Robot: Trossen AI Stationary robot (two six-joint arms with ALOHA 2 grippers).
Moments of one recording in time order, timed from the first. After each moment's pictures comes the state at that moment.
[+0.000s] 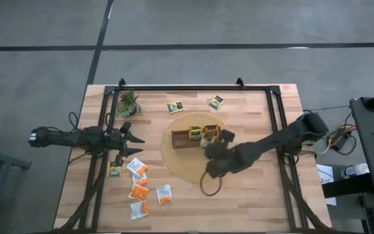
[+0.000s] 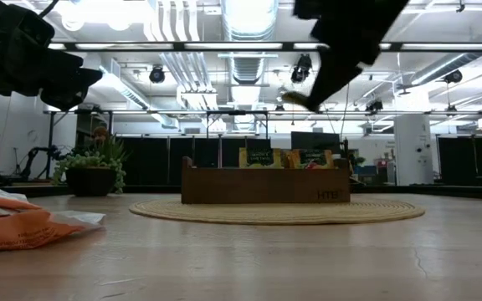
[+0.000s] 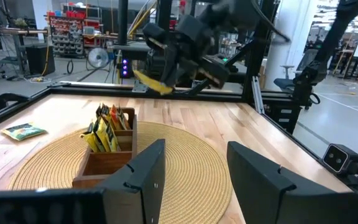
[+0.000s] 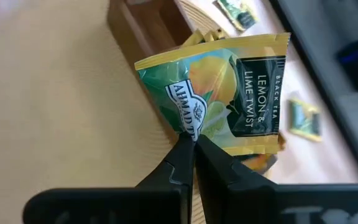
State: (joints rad) left arm -0.10 0.09 0.01 0.02 0.00 -0.09; right arm 0.36 1.72 1.27 -0.81 0.71 0.58
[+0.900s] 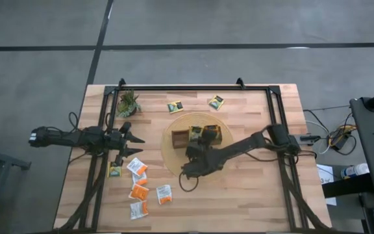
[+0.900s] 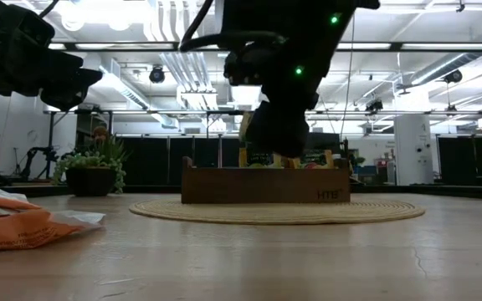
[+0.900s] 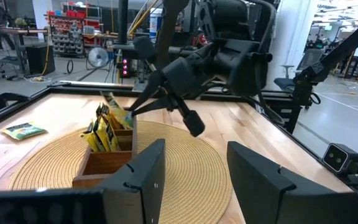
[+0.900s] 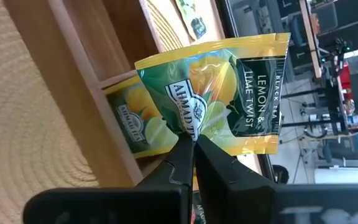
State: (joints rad) left arm -0.10 0.09 0.01 0.02 0.00 -0.09; right arm 0.27 2.16 1.63 -1.06 0.98 0.53
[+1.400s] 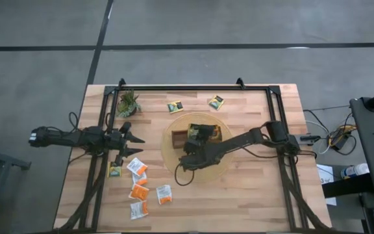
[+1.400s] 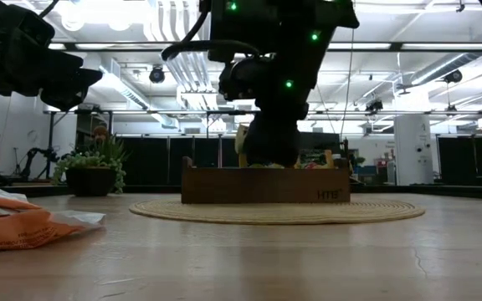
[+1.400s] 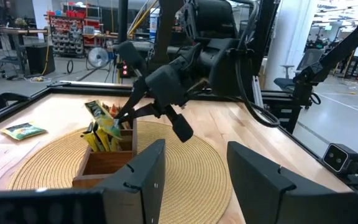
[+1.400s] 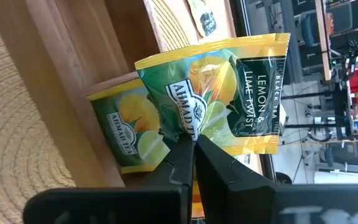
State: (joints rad) left arm -0.10 0.09 0.01 0.02 0.00 -0.09; right arm 0.20 2.16 1.61 -0.98 0.93 0.39
